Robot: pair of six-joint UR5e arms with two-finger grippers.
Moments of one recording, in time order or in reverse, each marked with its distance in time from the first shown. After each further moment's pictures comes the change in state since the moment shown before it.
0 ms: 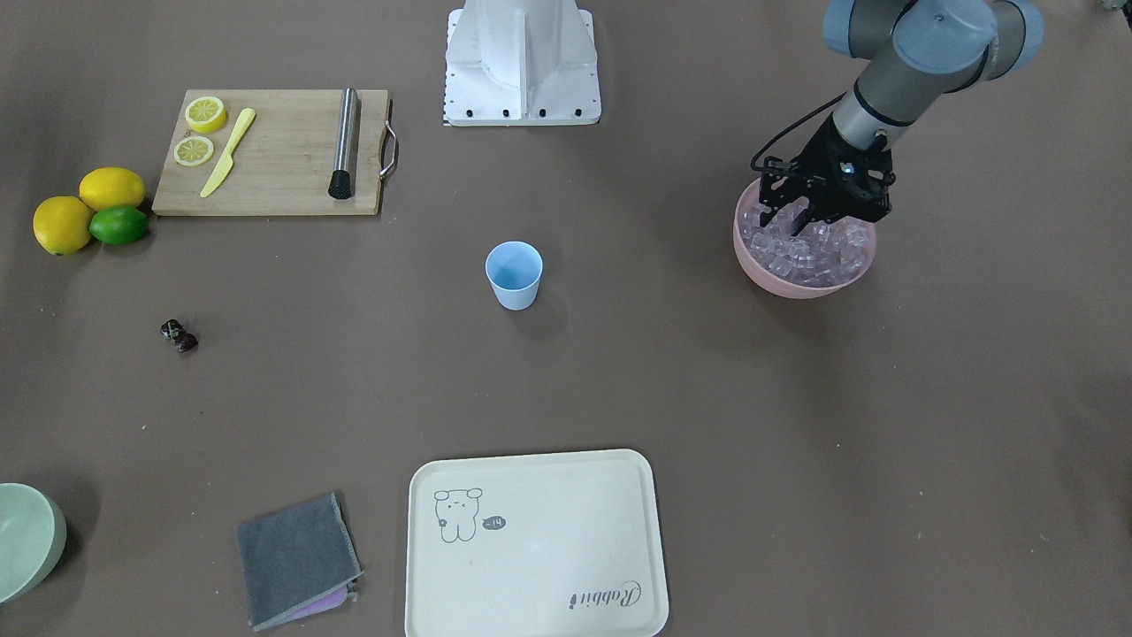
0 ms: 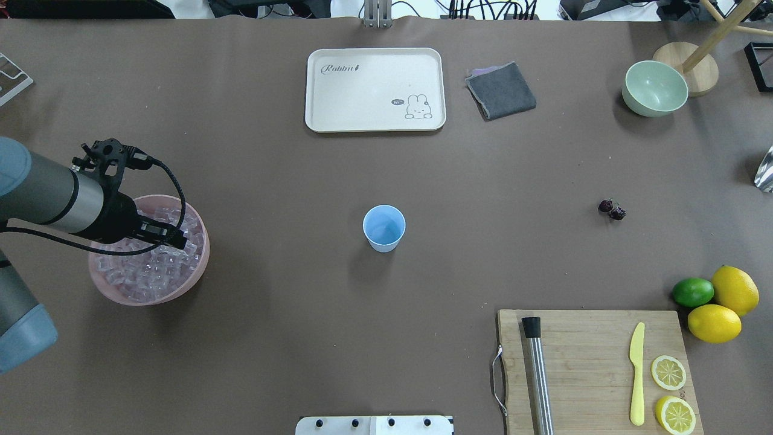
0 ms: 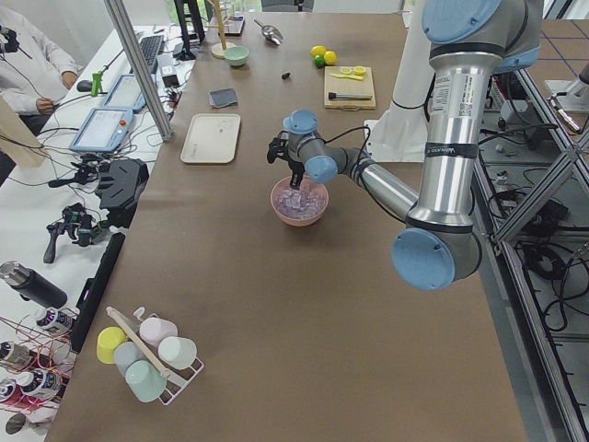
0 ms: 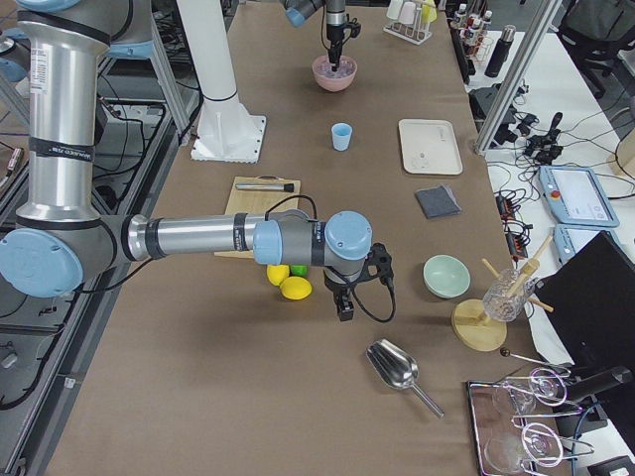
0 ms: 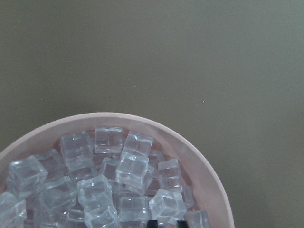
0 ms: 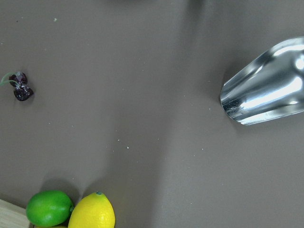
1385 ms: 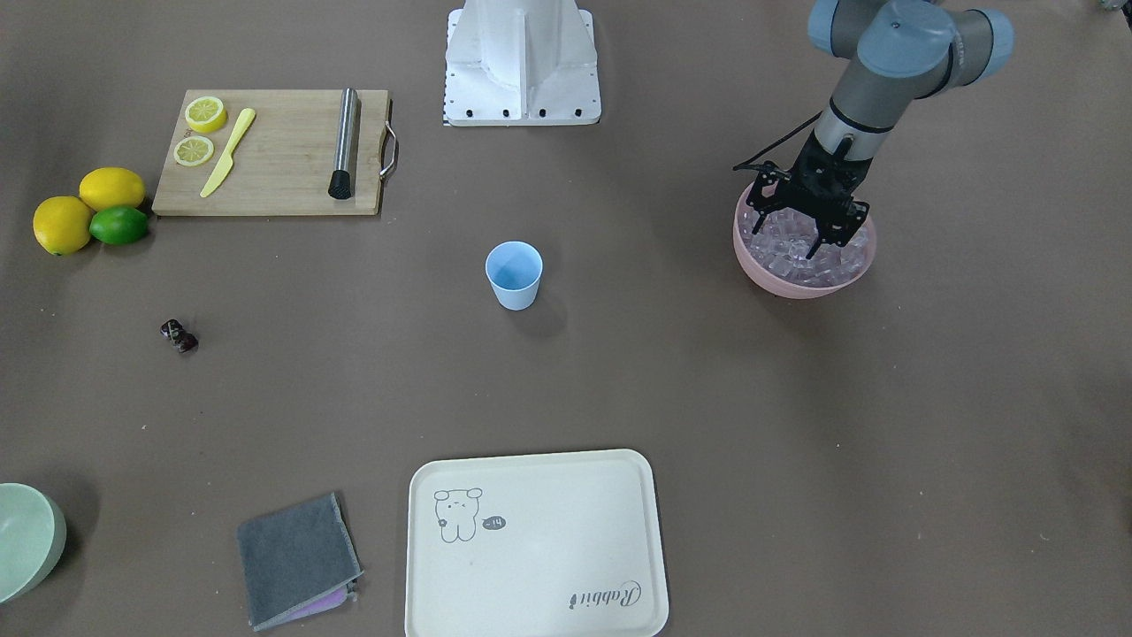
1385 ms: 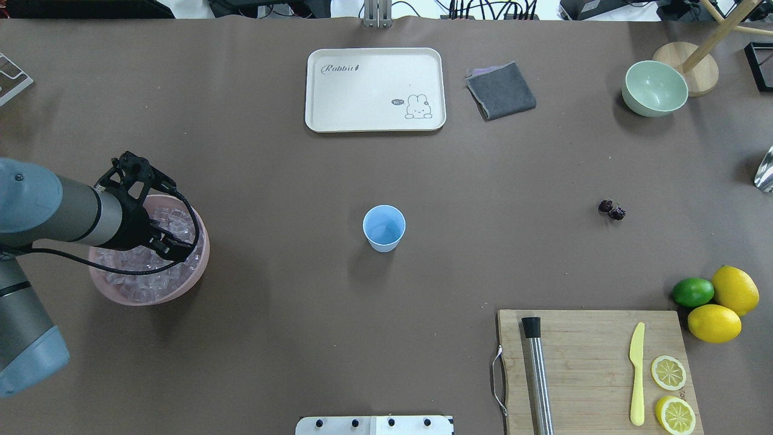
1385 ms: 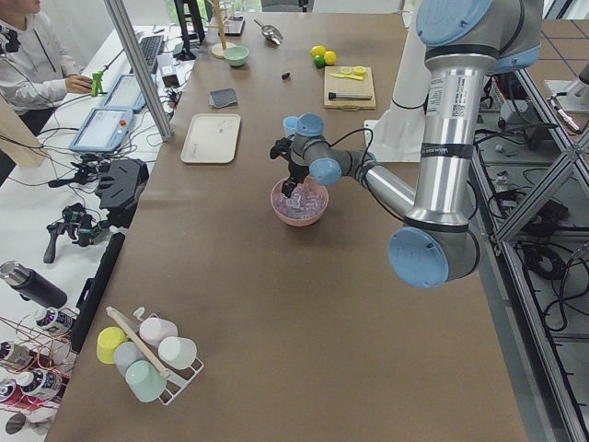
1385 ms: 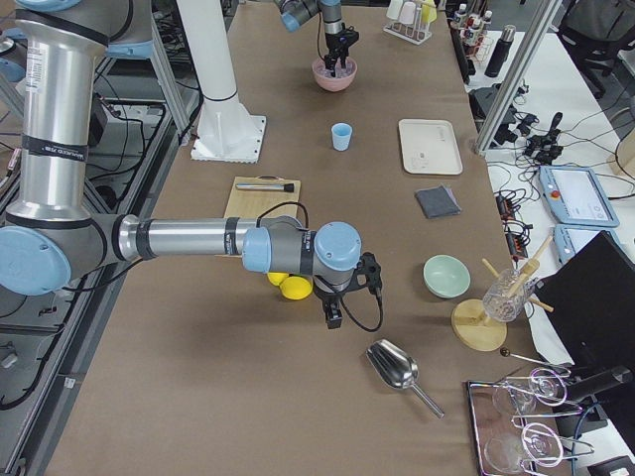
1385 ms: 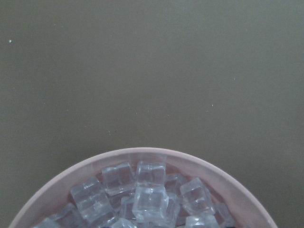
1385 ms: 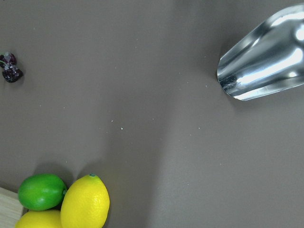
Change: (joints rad) left arm 0.078 0.004 0.012 0.003 0.188 0.297; right arm 0.000 -0.045 0.001 0.000 0.000 -0.015
